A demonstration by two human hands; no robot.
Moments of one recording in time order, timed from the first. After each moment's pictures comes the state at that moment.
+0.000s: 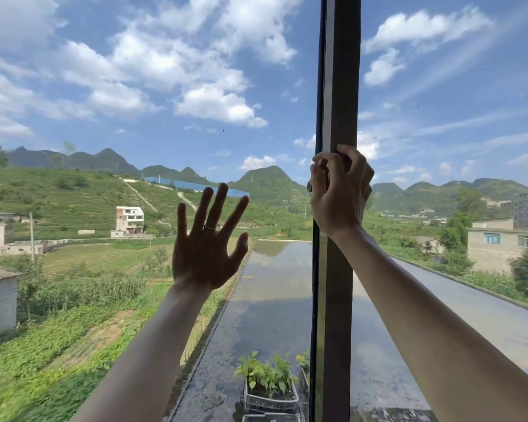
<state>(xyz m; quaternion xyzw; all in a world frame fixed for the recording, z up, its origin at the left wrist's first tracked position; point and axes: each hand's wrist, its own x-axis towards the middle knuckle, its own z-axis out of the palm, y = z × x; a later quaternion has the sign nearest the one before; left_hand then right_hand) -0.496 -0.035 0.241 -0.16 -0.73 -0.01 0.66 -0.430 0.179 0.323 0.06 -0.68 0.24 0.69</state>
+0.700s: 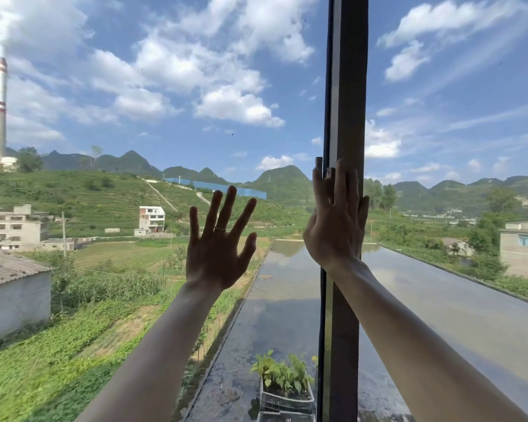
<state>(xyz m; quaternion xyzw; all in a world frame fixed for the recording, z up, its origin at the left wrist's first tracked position) -0.484 -0.034 0.238 -0.17 -0.78 -0.04 0.60 -0.431 0.170 0.279 0.04 -0.76 0.13 0.63</state>
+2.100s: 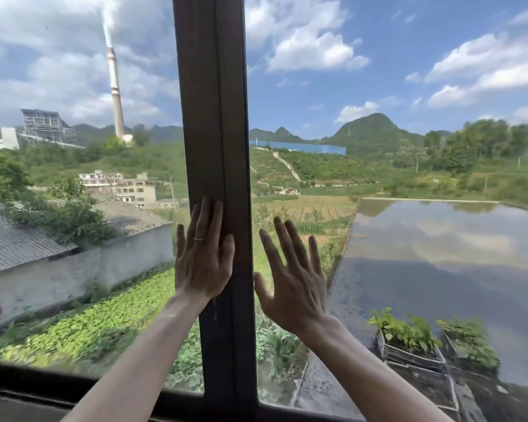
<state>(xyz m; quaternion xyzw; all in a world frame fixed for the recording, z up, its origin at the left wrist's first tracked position) -0.427 -0.578 0.129 -0.05 -0.84 -0.13 0.52 -0.427 -0.391 0.103 0.29 -0.81 0.16 0.49</state>
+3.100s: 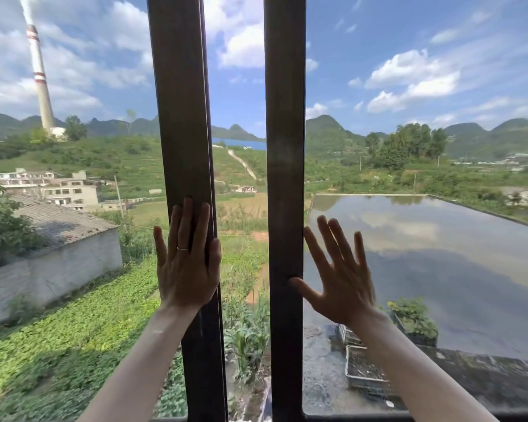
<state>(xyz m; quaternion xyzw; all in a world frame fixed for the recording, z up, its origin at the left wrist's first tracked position) -0.469 -0.594 0.112 -0.12 -0.76 -0.11 0.63 -0.471 -0.317 0.090 0.19 -0.82 0.00 0.54</state>
